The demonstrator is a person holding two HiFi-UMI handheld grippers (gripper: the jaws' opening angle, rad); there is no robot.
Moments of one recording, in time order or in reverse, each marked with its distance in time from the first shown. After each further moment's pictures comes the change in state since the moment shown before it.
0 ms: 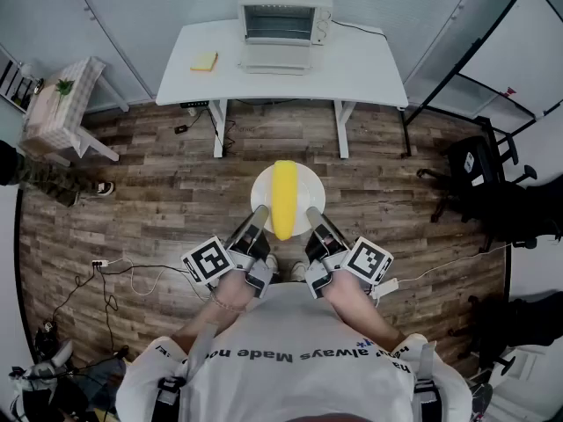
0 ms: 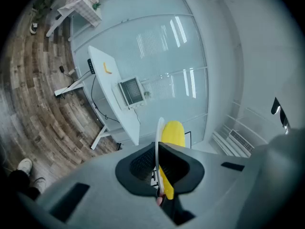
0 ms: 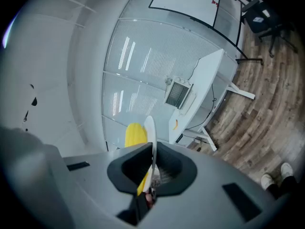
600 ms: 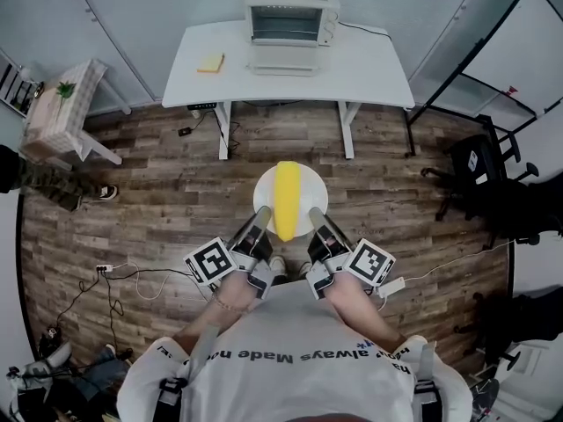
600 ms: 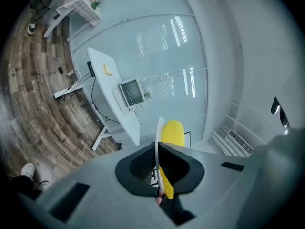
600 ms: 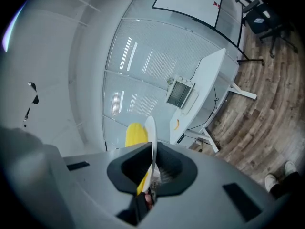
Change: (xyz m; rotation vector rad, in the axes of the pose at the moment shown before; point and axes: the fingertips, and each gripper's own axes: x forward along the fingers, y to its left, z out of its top) left arm -0.010 0.008 0.018 -0.019 0.012 -0.026; right arm 0.015 0.001 -0.019 0.009 -0.025 -0.022
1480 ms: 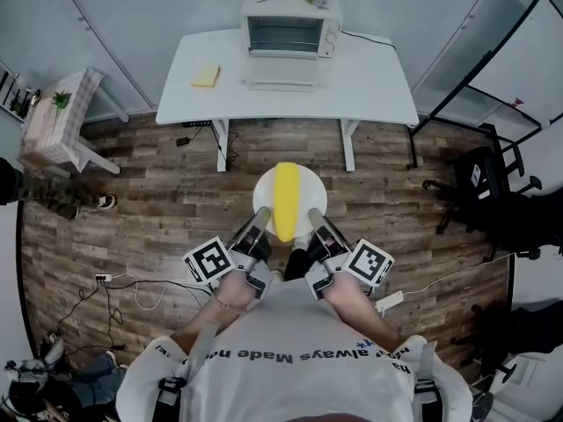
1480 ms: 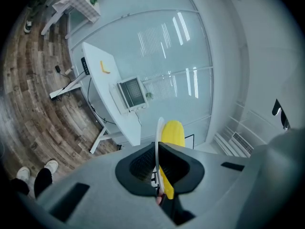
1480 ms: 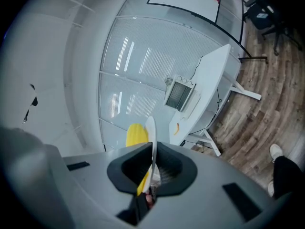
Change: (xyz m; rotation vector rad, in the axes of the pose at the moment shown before) left arm 0.073 0.023 0.063 0.001 0.006 0.018; right arm 0.082 -0.021 0.053 0.018 0.005 -0.005
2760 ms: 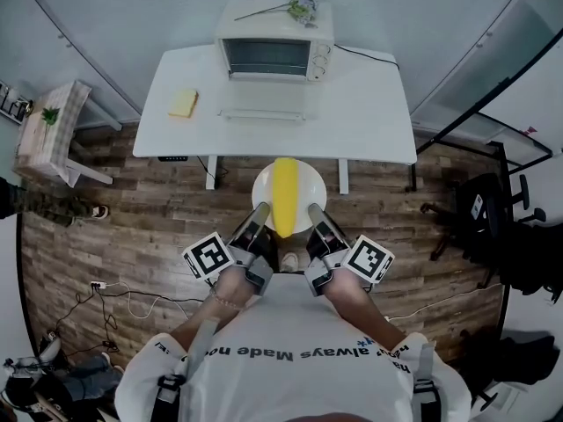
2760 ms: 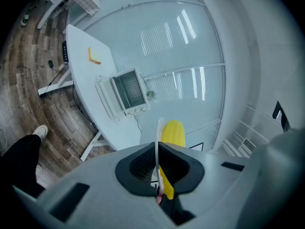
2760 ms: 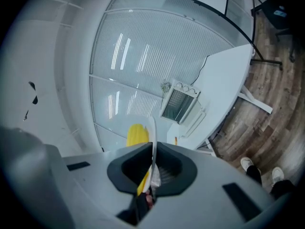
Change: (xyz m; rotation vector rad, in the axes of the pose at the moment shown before) left arm 0.221 0.013 0.059 -0.016 -0.035 0.055; right arm 0.116 -0.059 0.197 -0.008 0.045 0.038
